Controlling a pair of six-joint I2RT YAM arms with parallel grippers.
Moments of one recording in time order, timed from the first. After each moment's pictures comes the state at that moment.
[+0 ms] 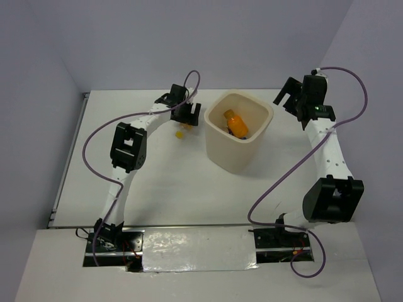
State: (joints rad) left arm -0.36 2.43 2.05 -0.50 0.16 -0.08; right arm -0.10 1.45 1.41 -0.50 0.06 0.44
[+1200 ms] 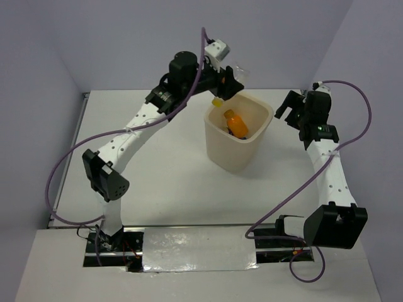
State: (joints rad) left arm -0.64 1.88 2.10 -0.23 0.33 -0.13; right arm -0.12 1.25 1.20 -0.46 0.01 0.39
